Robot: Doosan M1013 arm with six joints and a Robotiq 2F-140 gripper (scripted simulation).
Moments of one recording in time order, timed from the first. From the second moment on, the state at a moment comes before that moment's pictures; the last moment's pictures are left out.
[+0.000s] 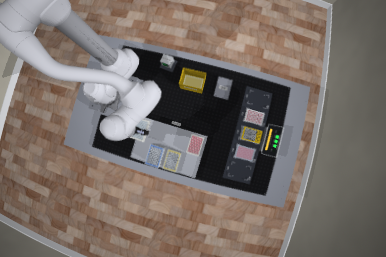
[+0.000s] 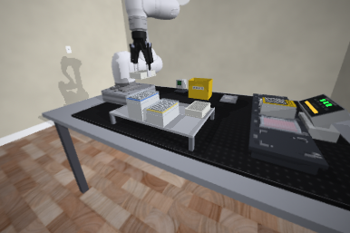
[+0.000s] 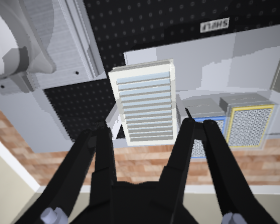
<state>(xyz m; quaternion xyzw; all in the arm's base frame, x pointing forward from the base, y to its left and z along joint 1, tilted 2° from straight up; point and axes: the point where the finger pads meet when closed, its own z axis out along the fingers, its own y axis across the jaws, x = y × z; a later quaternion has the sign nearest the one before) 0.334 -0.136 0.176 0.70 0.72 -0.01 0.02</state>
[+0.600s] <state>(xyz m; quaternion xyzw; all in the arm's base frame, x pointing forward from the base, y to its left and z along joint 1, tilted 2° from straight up) 0.334 -0.136 0.202 0.70 0.72 -0.01 0.02</state>
